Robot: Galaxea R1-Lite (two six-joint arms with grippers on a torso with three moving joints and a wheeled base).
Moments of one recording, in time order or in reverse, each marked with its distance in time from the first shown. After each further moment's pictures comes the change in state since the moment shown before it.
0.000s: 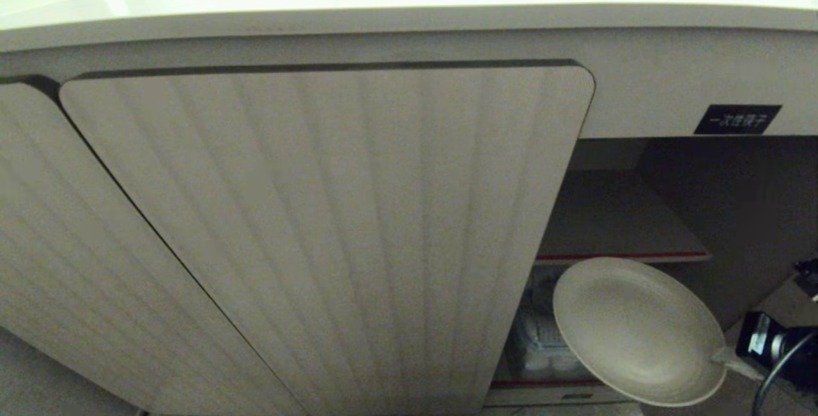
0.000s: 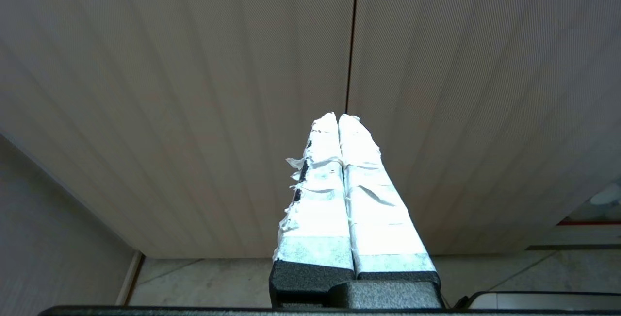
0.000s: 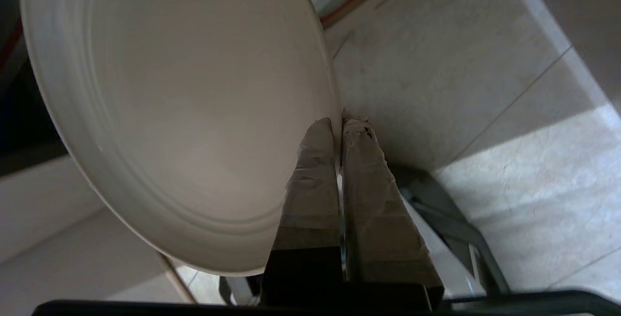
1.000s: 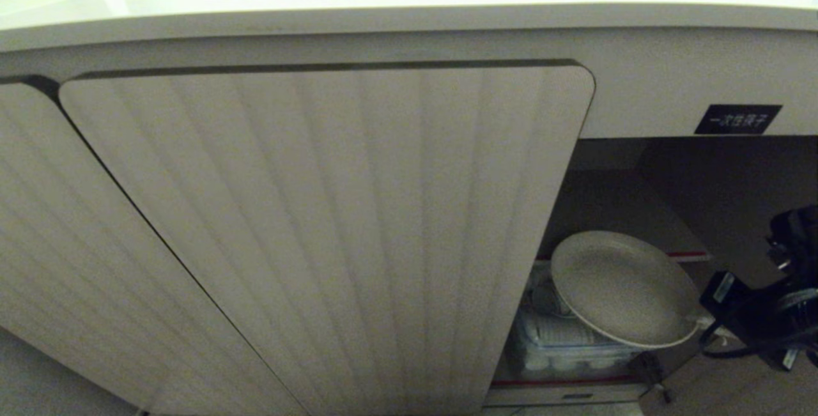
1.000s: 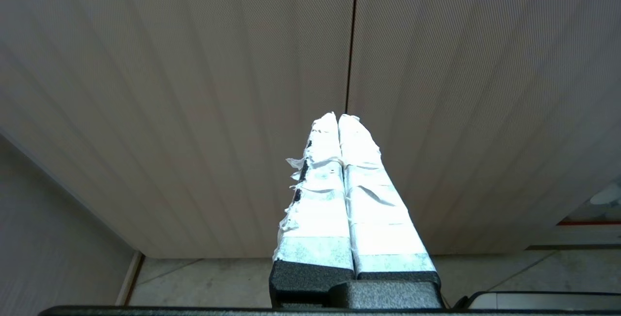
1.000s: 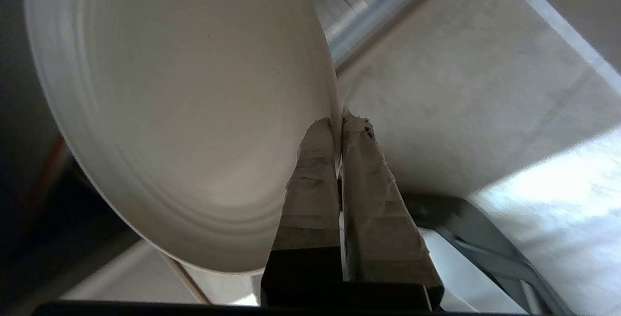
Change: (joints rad) left arm 0.000 0.000 0.000 0.000 0.000 0.000; right arm -0.021 0.209 -0.112 -0.124 -0.027 0.131
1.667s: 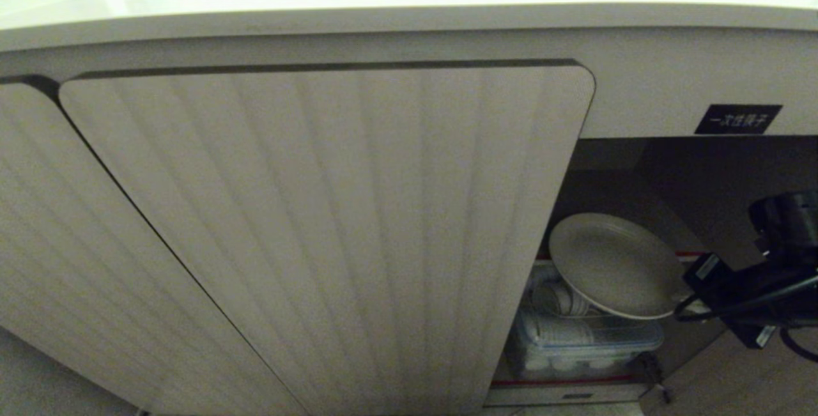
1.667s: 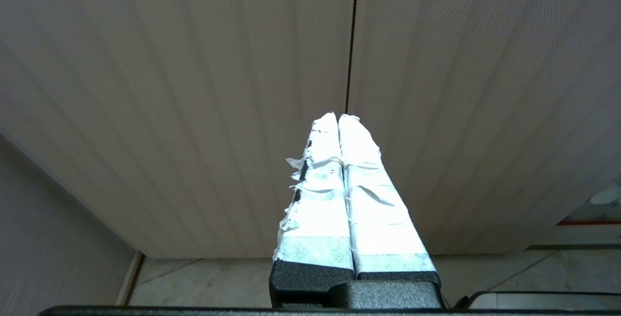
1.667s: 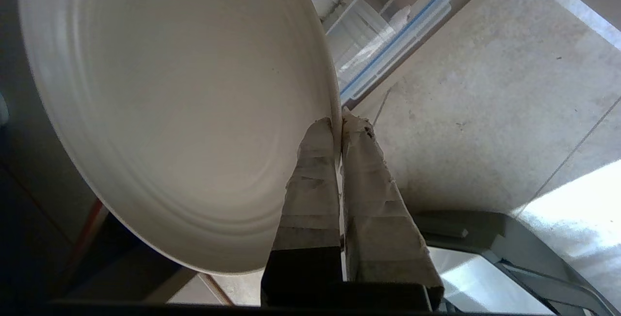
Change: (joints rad) left arm 0.000 0.000 0.000 0.000 0.000 0.000; right arm 0.000 0.095 -0.066 -0.062 0.000 0.093
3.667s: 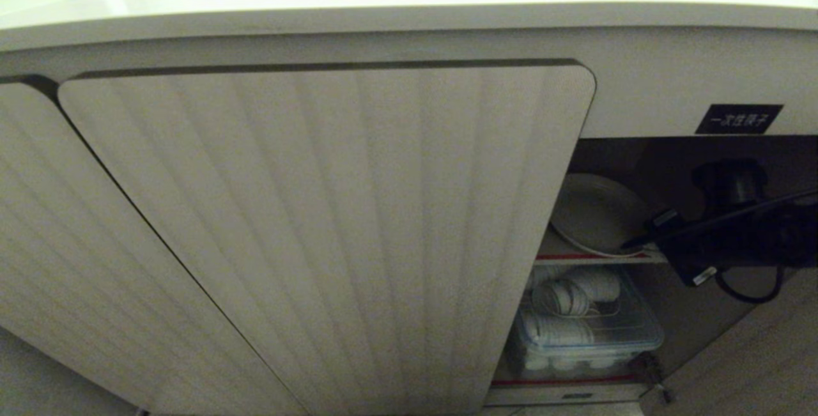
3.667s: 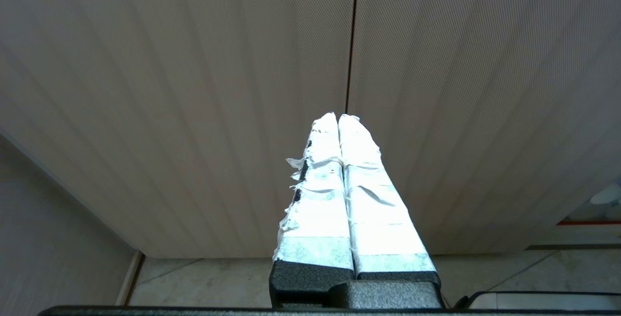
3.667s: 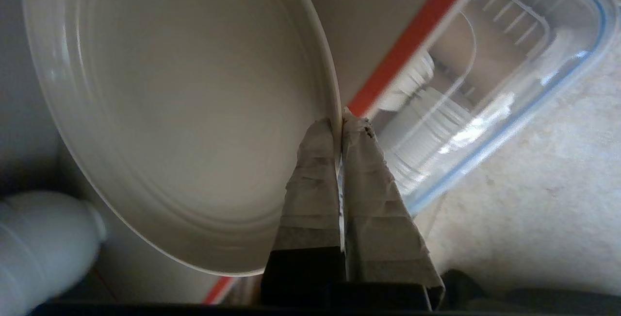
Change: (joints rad) left arm 0.000 0.000 0.000 0.000 0.000 0.000; right arm 0.005 0.278 -0.288 -0.116 -0.056 0.164
